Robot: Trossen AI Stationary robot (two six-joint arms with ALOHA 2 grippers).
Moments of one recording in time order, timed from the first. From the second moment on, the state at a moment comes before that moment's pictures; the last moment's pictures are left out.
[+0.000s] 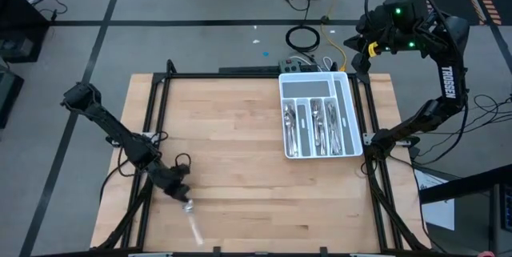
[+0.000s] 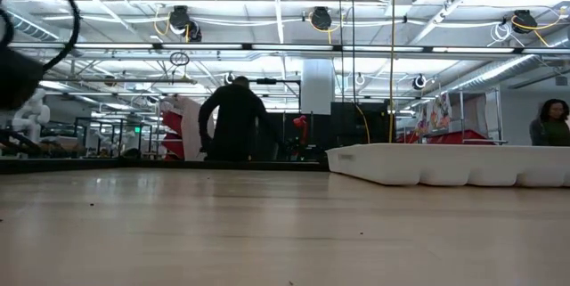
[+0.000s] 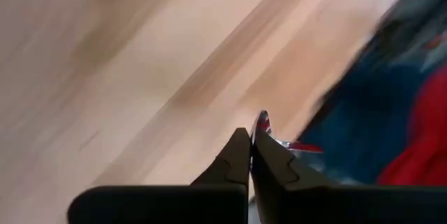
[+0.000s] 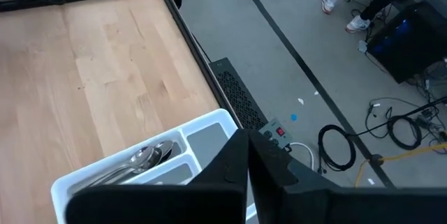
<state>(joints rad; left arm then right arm) -0.74 0.96 0.22 -0.03 0.15 -1.72 -0.72 1.47 2.36 -1.57 -0.05 -0.29</state>
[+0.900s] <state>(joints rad) 0.10 1.14 0.74 0.20 -0.15 -1.23 -0.73 1.54 2.28 -1.52 -0.06 -0.39</state>
